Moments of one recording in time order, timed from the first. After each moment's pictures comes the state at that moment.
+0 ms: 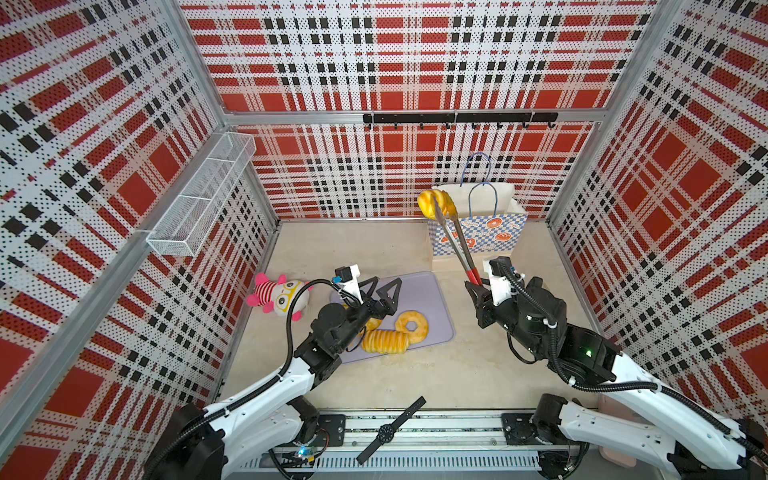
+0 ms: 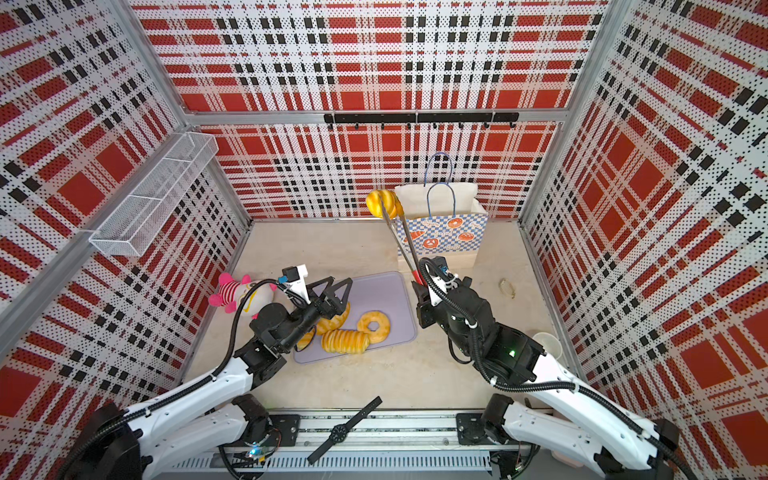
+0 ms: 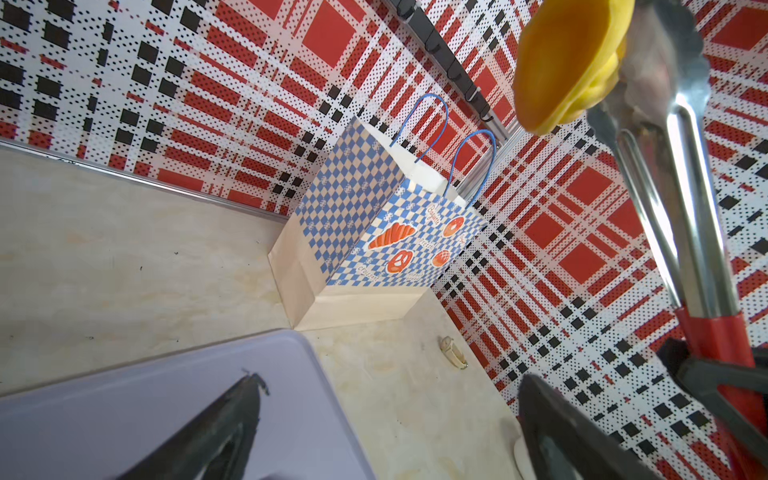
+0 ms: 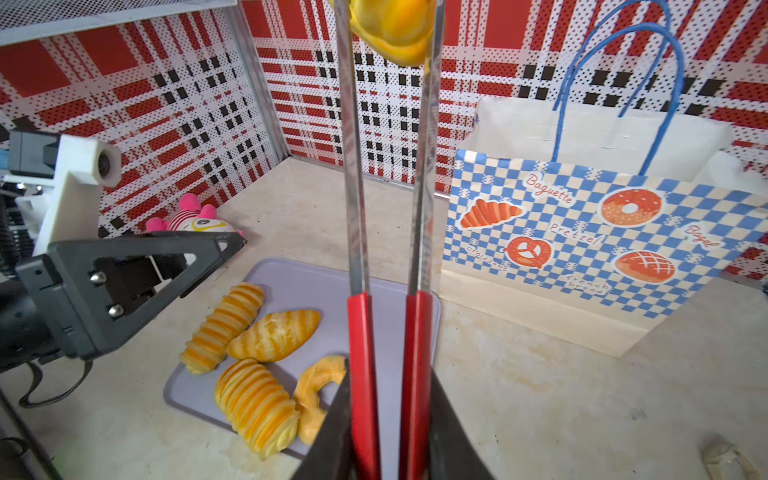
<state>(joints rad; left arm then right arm) -0.66 0.97 0.41 0.60 -0.06 -0.61 0.92 0.82 0.95 -0.39 0.43 0.17</state>
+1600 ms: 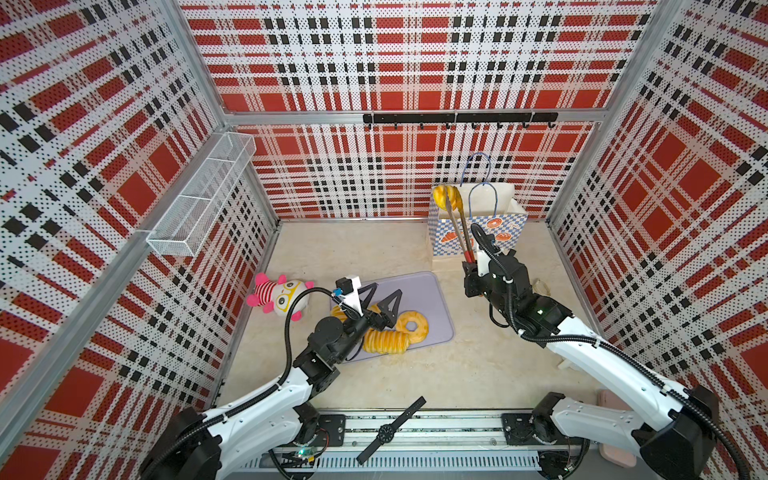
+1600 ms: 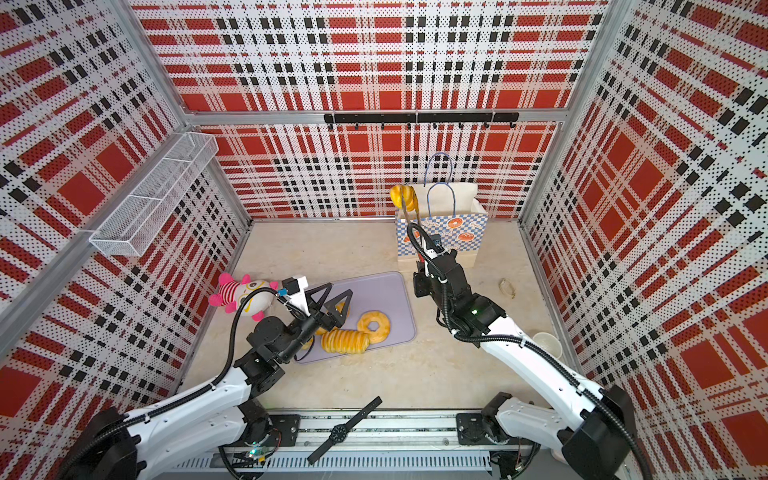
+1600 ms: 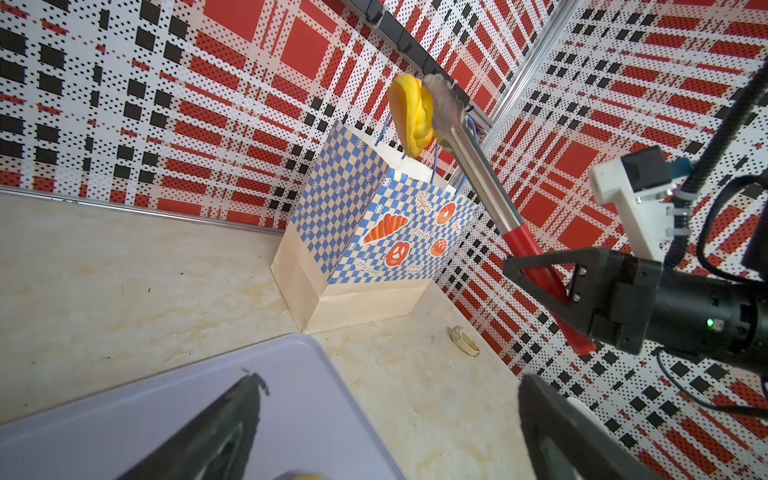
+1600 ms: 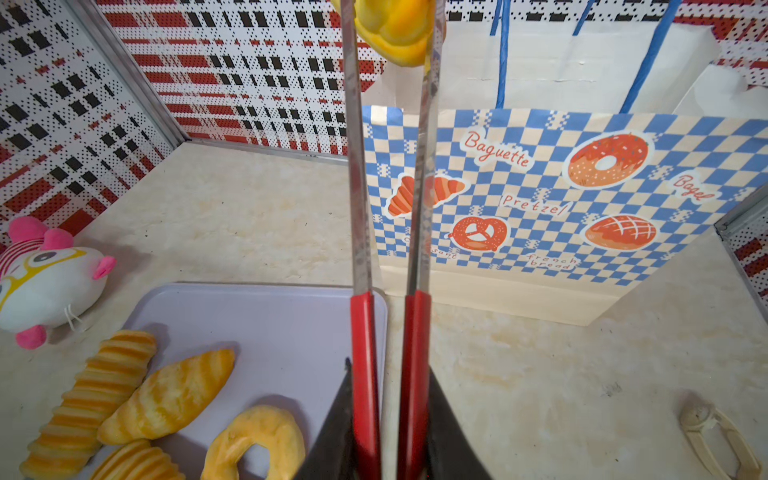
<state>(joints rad) -0.70 0.92 0.32 0.69 -0.08 -0.50 0.65 1.15 0.99 -0.25 0.34 0.20</state>
